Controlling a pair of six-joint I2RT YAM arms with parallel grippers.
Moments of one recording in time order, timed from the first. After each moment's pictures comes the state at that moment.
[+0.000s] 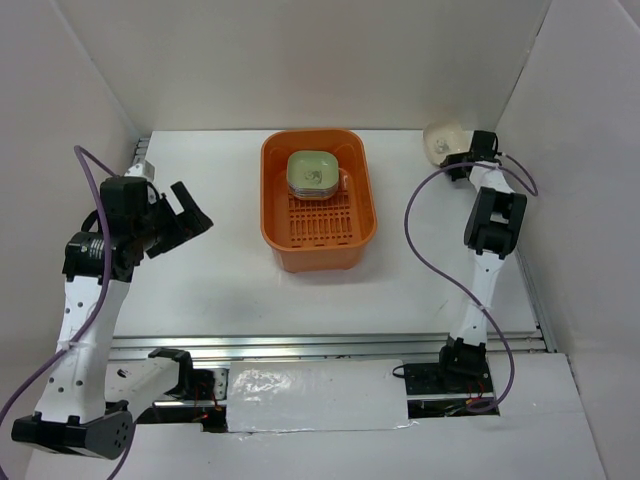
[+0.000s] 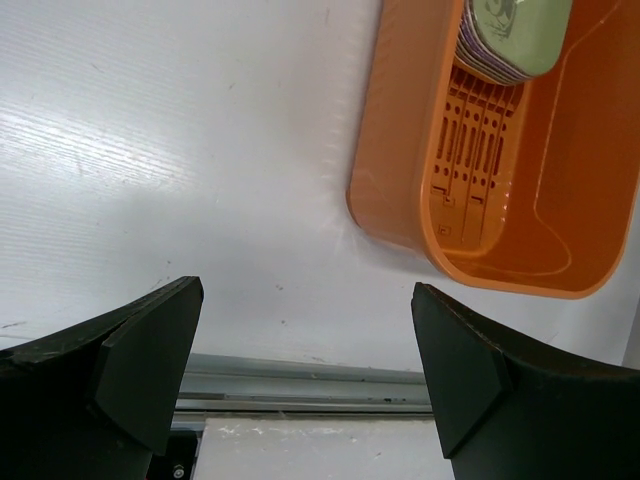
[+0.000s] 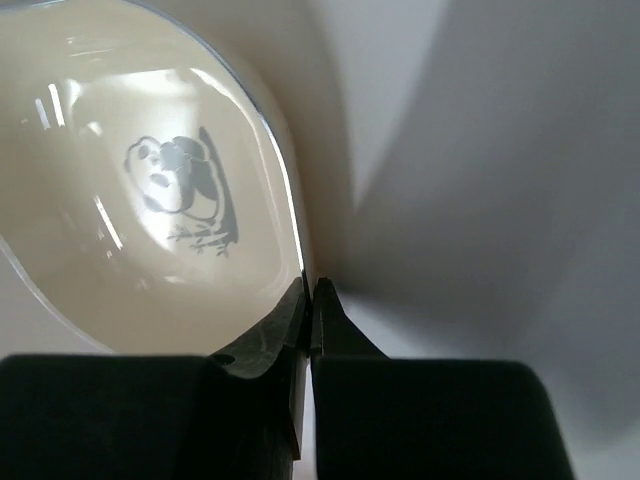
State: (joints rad) left arm -0.07 0.97 1.31 -1.04 0.05 -0.56; right arm -0.26 2.58 2.14 -0.31 -0.12 1.24
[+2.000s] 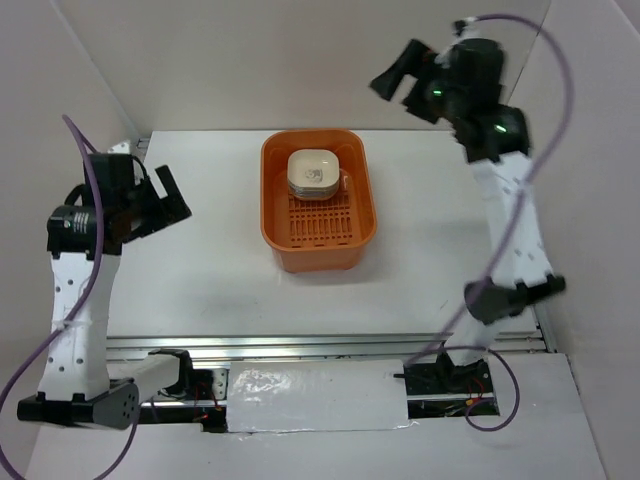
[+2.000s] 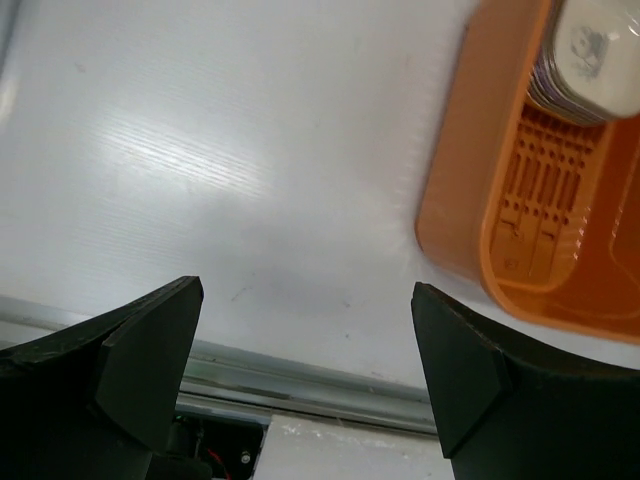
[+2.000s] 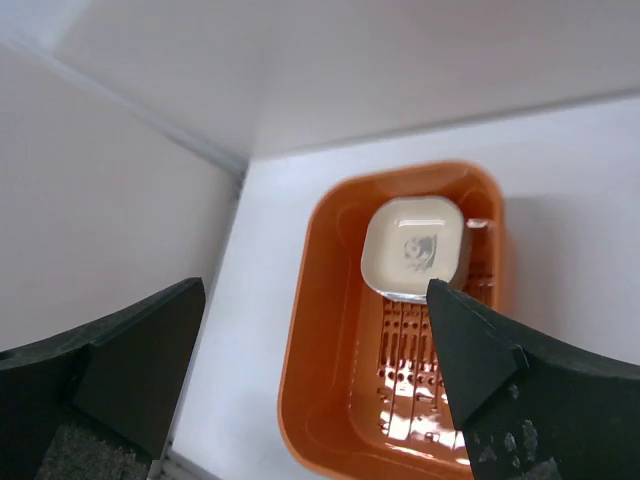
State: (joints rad) left arm -0.01 1.10 1.54 -1.21 -0.06 -0.43; right arm 0.27 1.77 2.33 -0.84 -0.16 0.60
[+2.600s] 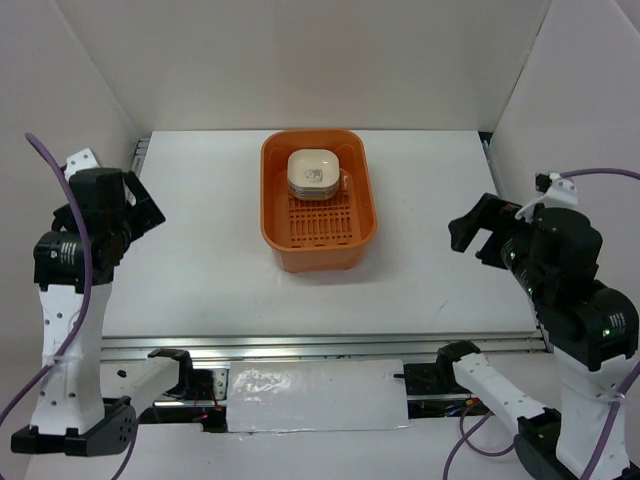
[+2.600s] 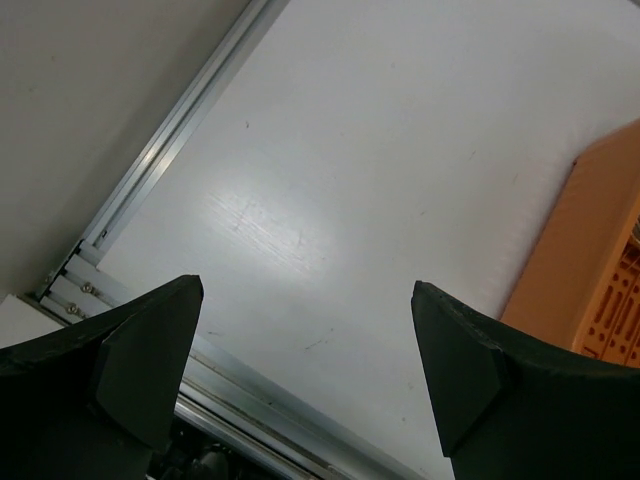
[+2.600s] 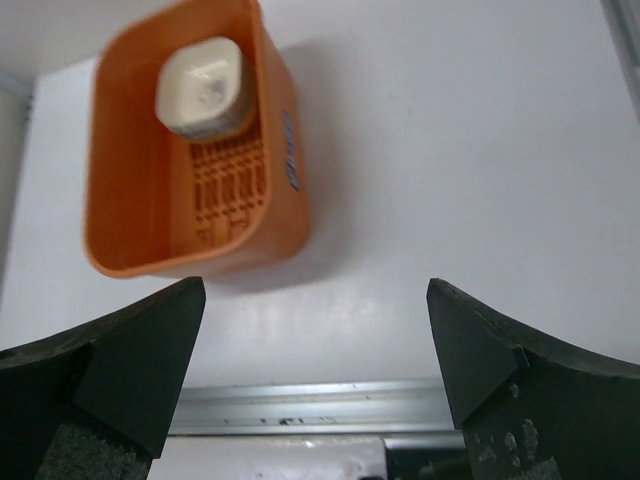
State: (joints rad) left arm -0.02 1.04 1.59 -1.20 -0.45 -0.47; right arm 0.26 0.81 1.64 -1.18 0.18 0.45
